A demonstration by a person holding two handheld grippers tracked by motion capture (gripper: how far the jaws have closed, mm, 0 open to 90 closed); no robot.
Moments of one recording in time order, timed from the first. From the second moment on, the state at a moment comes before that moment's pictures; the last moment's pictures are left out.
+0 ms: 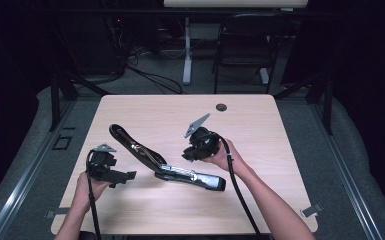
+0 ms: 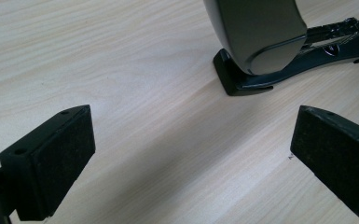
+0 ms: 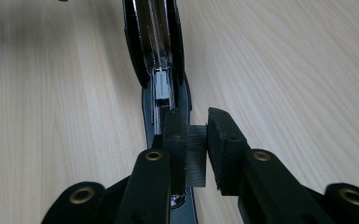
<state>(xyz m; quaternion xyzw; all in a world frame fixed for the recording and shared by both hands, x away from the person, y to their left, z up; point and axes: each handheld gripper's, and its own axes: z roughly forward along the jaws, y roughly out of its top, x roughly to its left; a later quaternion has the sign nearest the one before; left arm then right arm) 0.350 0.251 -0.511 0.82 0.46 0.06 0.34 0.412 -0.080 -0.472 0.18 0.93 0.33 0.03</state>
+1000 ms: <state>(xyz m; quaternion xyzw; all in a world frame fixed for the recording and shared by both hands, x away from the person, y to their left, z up) 0.350 0.250 -0.511 0.82 0.46 0.06 0.34 0.410 -0.065 -0.485 0.14 0.94 0.32 0.00</state>
